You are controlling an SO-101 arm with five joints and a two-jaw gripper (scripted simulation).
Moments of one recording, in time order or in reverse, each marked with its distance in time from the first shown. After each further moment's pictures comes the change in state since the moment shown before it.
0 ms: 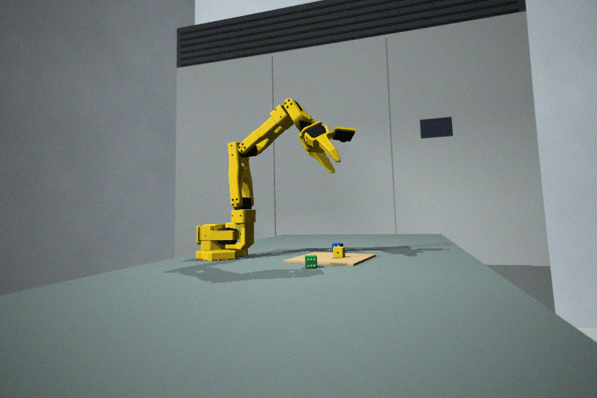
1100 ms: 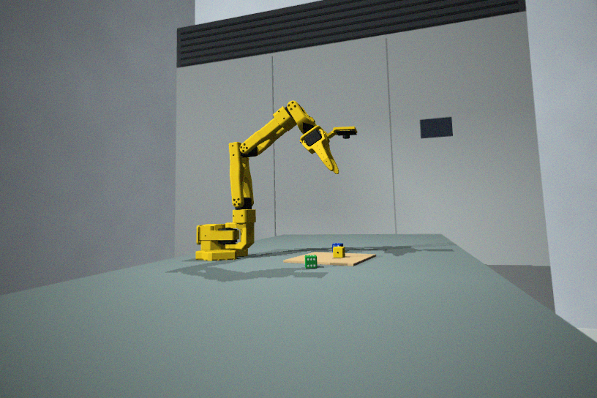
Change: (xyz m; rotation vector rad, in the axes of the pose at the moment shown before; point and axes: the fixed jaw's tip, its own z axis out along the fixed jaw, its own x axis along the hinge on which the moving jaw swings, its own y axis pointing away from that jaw) arm -0.012 0.016 0.001 -0.043 0.001 0.519
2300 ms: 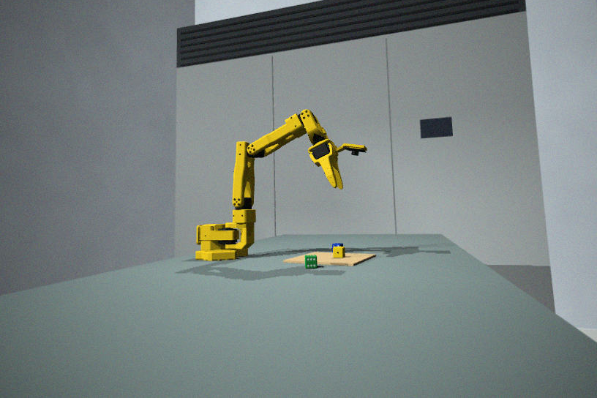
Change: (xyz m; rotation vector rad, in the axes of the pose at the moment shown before) arm 0.011 0.002 0.031 -0.002 0.149 0.048
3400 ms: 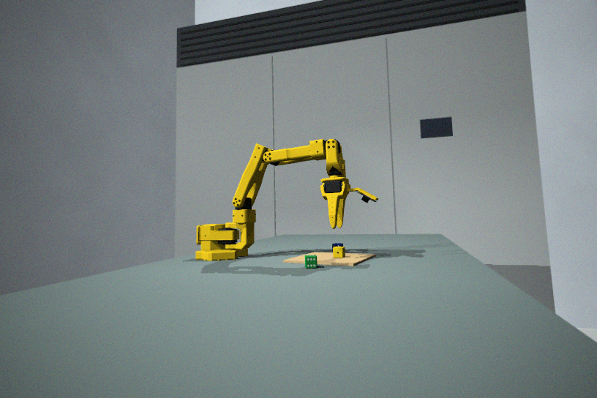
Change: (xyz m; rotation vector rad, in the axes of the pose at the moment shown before) arm 0.034 -0.001 0.070 0.013 0.361 0.000
